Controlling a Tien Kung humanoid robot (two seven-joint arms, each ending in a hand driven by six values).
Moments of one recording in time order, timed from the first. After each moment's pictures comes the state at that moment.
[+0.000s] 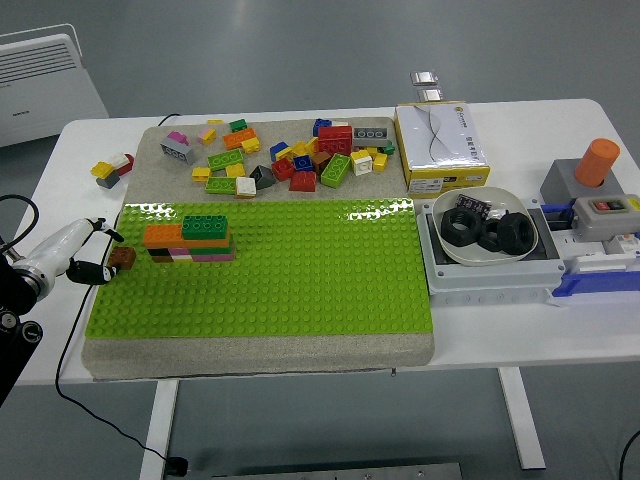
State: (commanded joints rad) left arm -0.37 0.38 -1.20 -1.05 1.94 -0.12 0.14; right arm 0.10 -0.09 1.83 0.18 -2.05 -0.10 -0.27
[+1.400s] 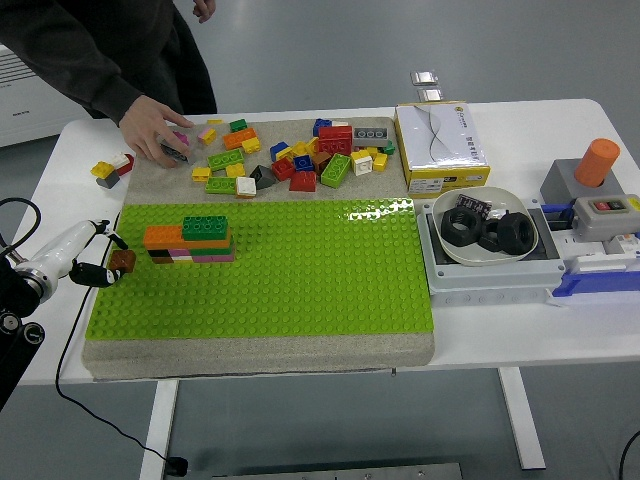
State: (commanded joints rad) left arm -0.36 0.37 -1.21 -1.06 1.92 -0.10 0.13; right arm 0.10 -0.09 1.82 0.18 -2.04 -0.10 -0.28
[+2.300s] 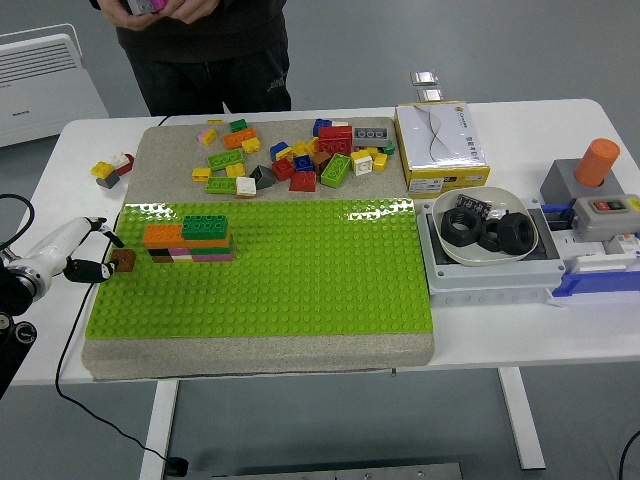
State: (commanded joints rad) left arm -0.35 0.39 -1.23 -1.08 1.93 -0.14 0.13; right arm 0.10 -0.09 1.82 0.18 -2.04 -0.10 -0.28
